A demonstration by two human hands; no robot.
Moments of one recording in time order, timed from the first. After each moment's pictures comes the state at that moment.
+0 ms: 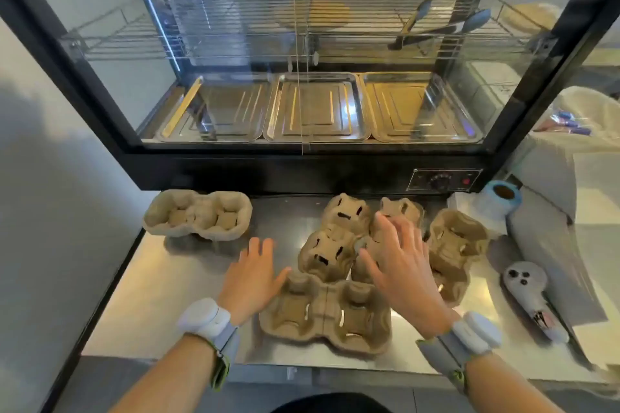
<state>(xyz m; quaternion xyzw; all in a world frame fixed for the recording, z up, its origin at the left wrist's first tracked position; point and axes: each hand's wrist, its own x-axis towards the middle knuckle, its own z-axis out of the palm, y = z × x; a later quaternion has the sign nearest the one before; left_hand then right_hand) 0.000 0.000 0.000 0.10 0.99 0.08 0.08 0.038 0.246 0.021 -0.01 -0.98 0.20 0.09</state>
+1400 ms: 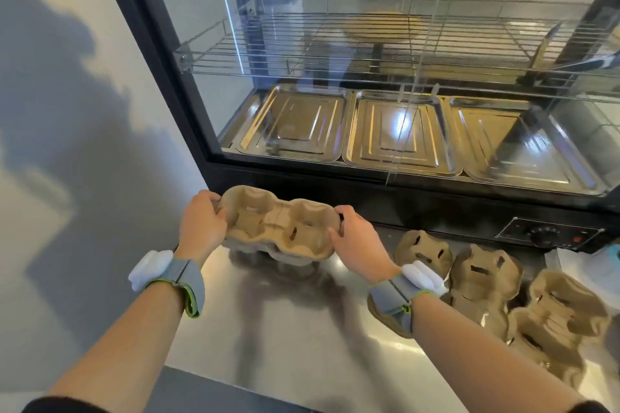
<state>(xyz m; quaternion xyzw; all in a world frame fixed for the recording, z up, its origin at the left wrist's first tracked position) -0.108 -0.187 0.065 -0.19 0.93 0.32 -0.06 -0.107 0.070 0.044 0.06 -0.92 0.37 -0.07</state>
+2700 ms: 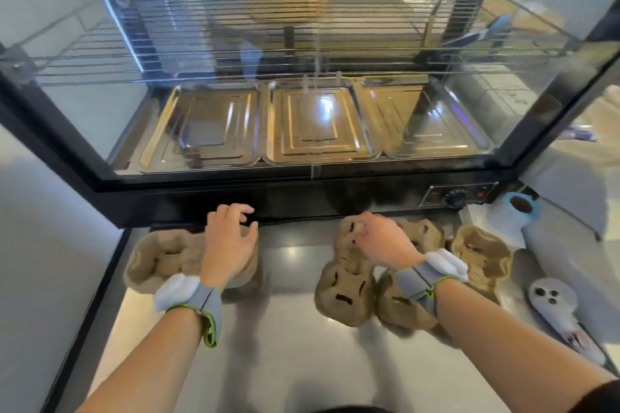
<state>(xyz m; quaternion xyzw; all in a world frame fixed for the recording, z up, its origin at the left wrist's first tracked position) -0.147 -0.059 0.017 0.04 0.95 0.32 -0.04 -0.106 0.206 0.035 -0.11 -0.94 0.26 -0.16</state>
